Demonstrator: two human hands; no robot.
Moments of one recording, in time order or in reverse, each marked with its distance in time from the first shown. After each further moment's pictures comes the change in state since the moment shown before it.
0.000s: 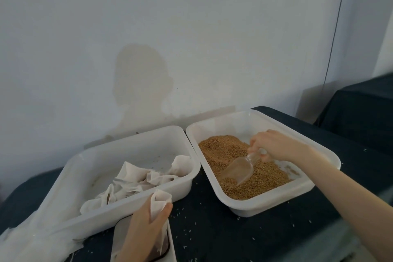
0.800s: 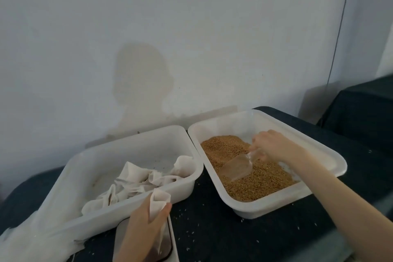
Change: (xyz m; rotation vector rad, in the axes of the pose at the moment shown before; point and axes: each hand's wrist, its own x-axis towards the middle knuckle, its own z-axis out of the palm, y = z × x) left_hand 0.007 -0.010 -0.005 0.035 0.011 0.055; right_hand 0.021 -0.001 0.018 -0.138 0.053 0.040
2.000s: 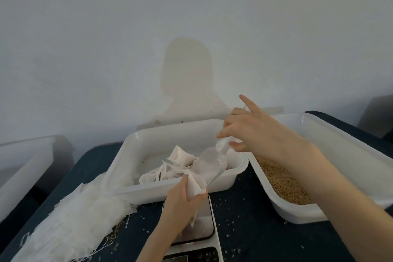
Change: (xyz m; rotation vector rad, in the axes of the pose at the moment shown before) left_hand 0.015 -0.038 -0.019 0.117 0.075 0.049; right_hand -0.008 -0.160 -0.147 -0.073 0.380 -0.398
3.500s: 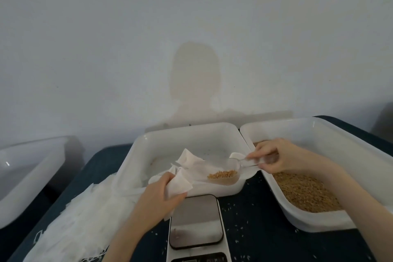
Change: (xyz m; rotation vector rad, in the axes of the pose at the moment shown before) left_hand 0.003 -0.022 -0.080 0.186 -0.061 0.102; right_hand -0.034 0.039 0.086 1.163 -0.081 0.098
